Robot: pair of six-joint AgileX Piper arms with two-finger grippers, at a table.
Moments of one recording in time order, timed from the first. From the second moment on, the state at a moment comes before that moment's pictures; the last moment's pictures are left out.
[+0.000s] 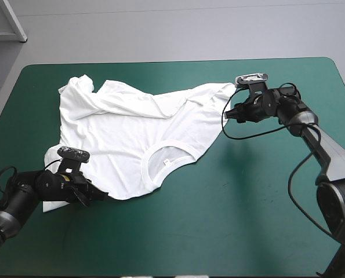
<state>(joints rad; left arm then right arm) -0.12 1.14 -0.66 -0.22 0.72 0.30 0.22 1.80 -1.47 0.09 0.65 -0.06</state>
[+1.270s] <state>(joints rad) -0.12 1.13 -0.73 -0.20 0.65 0.28 0.27 2.08 -1.74 0.33 0.71 -0.17</state>
